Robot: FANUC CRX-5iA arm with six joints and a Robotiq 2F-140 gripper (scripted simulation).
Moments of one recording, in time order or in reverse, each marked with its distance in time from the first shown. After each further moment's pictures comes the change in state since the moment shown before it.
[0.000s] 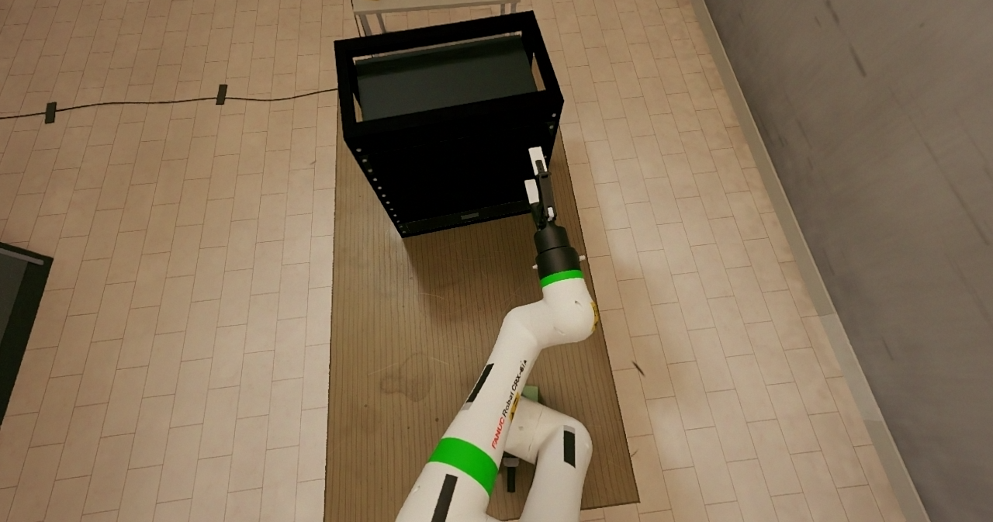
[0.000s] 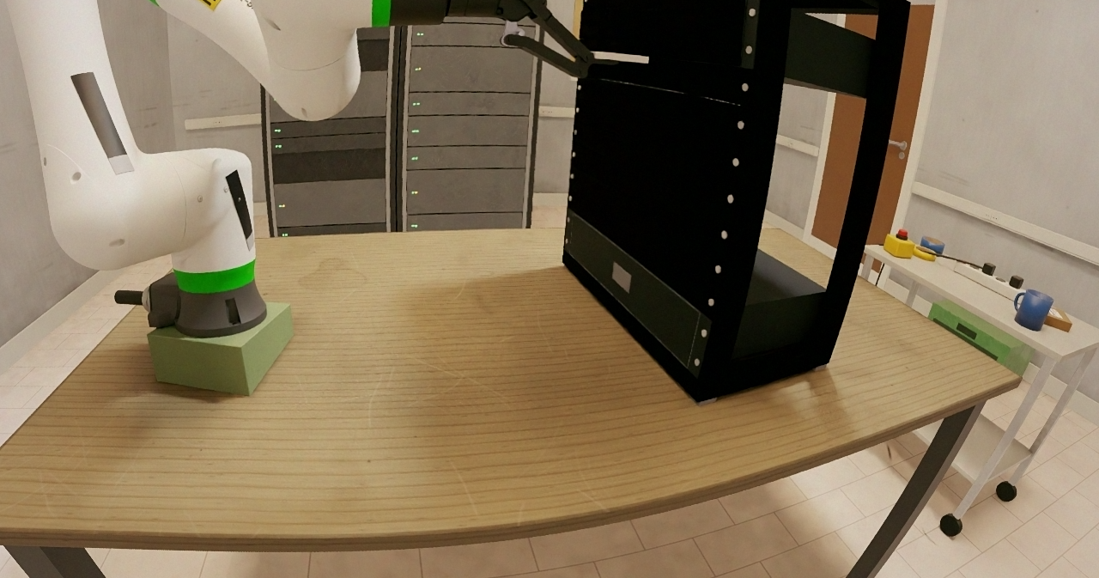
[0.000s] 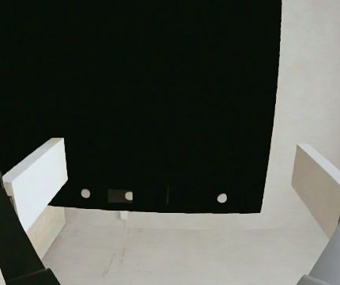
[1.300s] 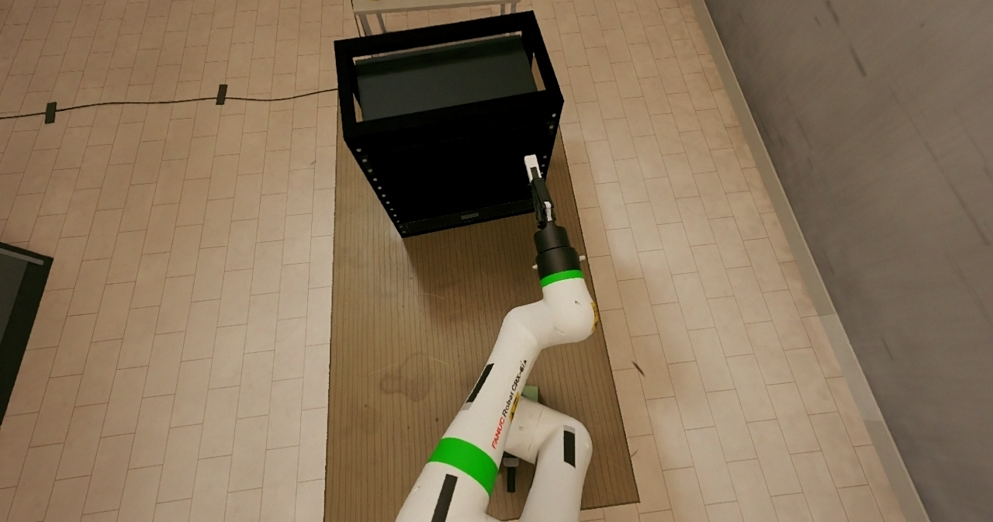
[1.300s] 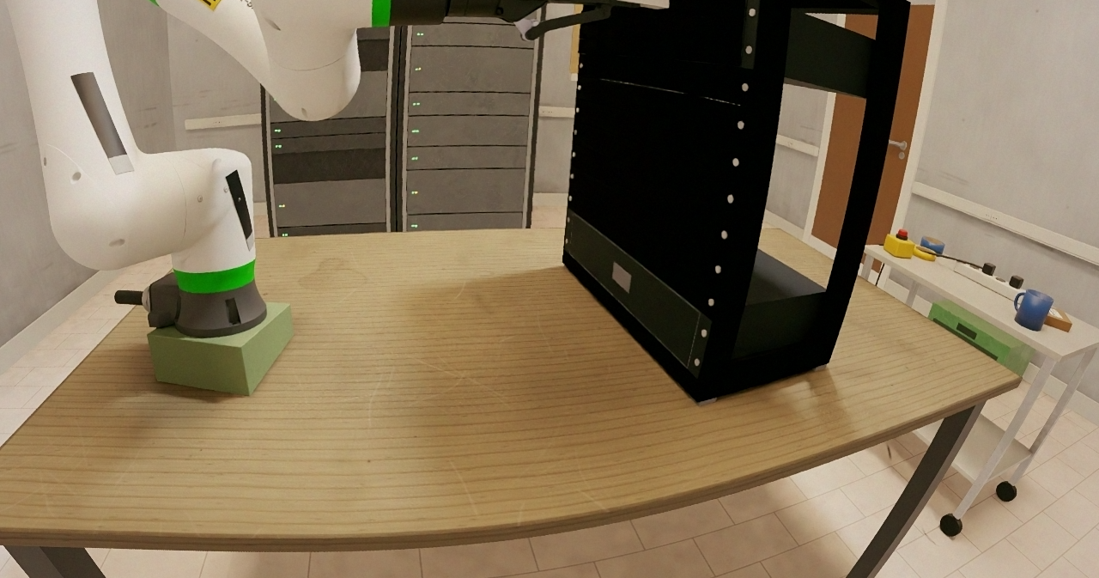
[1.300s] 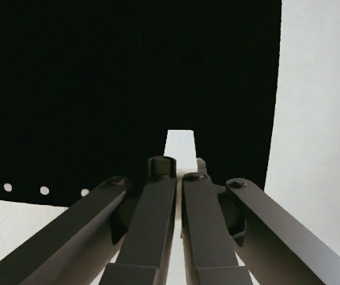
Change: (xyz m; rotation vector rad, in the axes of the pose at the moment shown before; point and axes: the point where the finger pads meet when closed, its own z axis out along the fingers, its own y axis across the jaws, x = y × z) arm 0.000 0.000 0.000 0.000 0.000 0.000
